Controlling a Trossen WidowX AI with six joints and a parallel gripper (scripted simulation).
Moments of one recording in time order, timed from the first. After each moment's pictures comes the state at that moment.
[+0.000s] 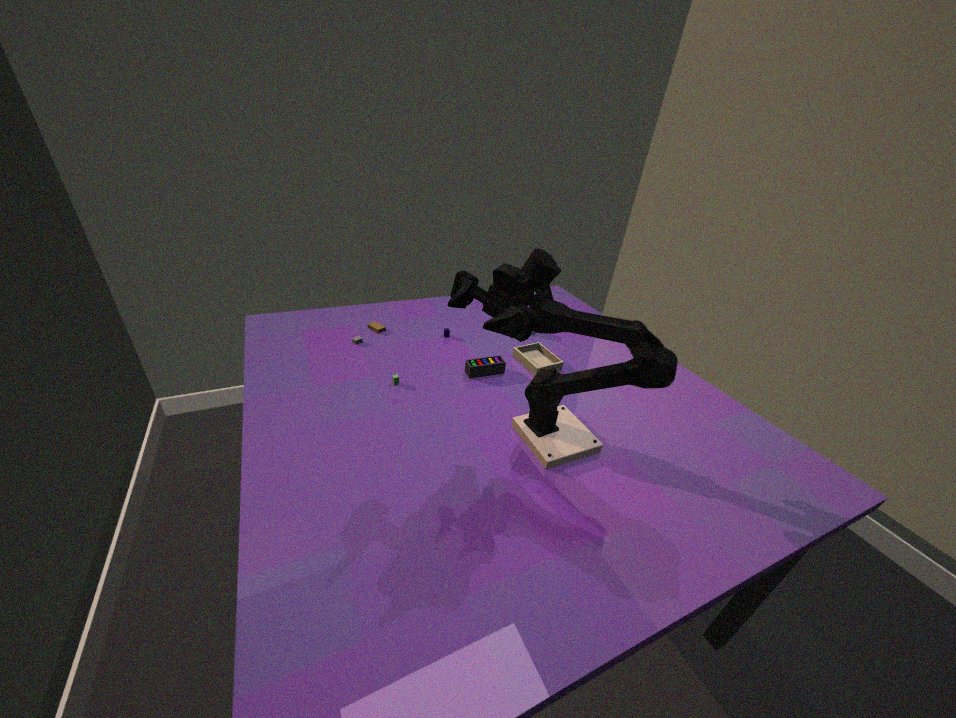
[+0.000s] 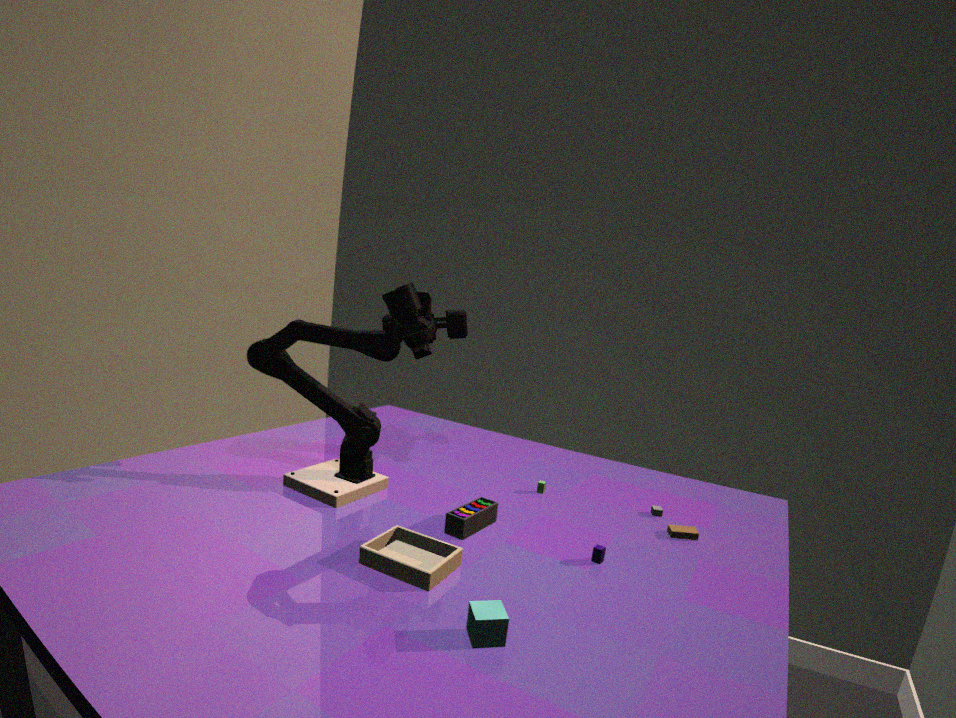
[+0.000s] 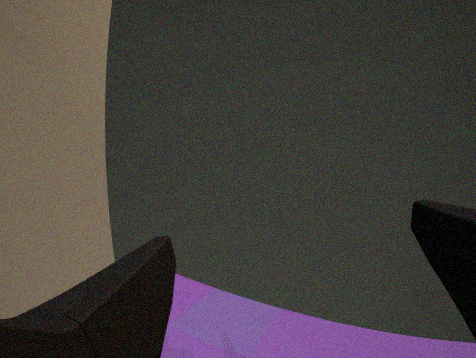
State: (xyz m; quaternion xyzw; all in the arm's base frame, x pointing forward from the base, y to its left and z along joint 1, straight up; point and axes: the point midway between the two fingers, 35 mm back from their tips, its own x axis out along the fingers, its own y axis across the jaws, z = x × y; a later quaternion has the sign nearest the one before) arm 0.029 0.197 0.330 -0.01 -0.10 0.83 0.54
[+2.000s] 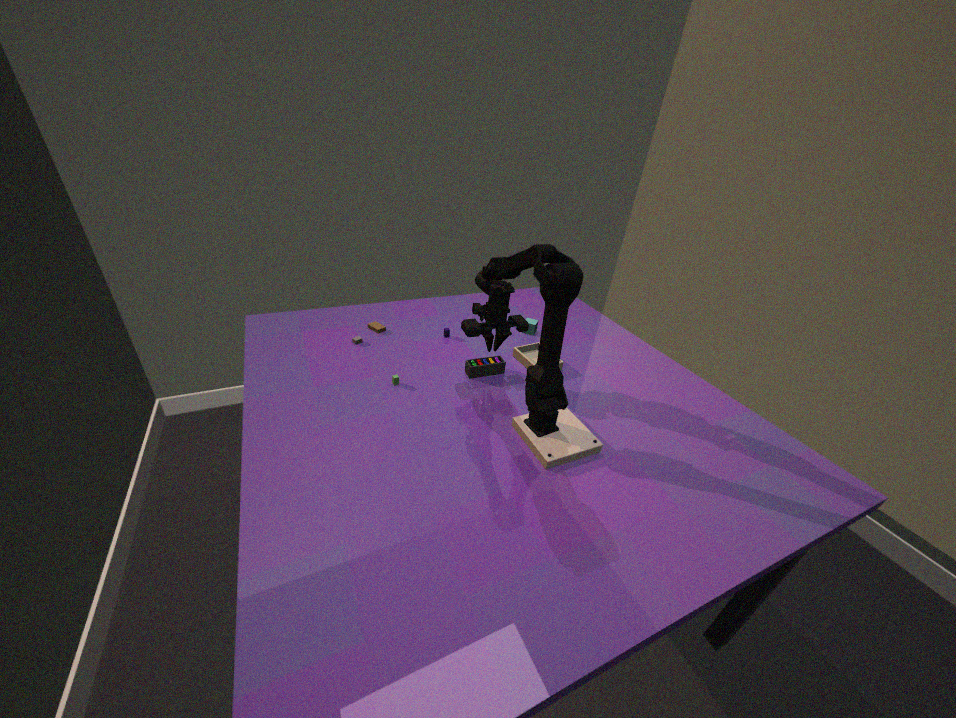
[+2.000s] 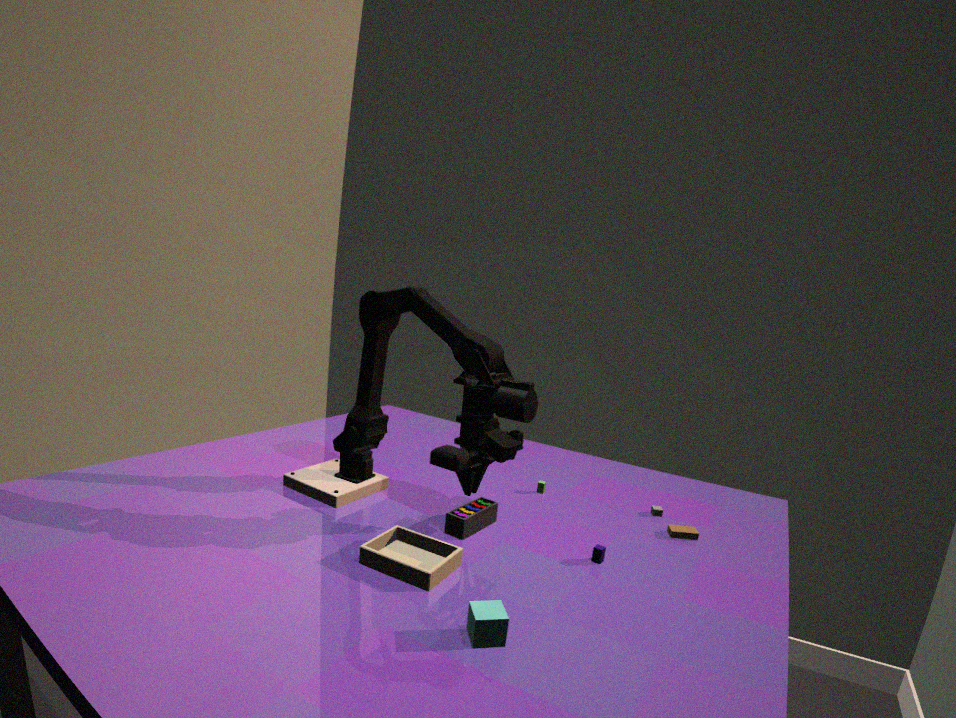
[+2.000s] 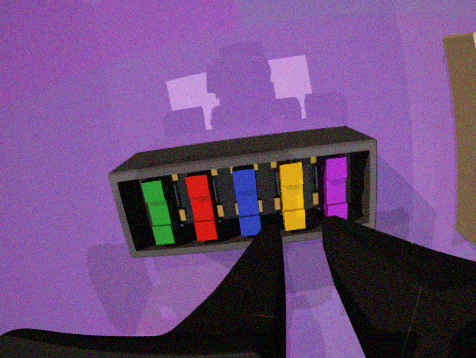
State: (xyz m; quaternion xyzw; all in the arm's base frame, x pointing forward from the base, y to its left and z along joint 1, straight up) arm 0.289 -0.024 0.088 0.05 0.69 -0.05 0.72
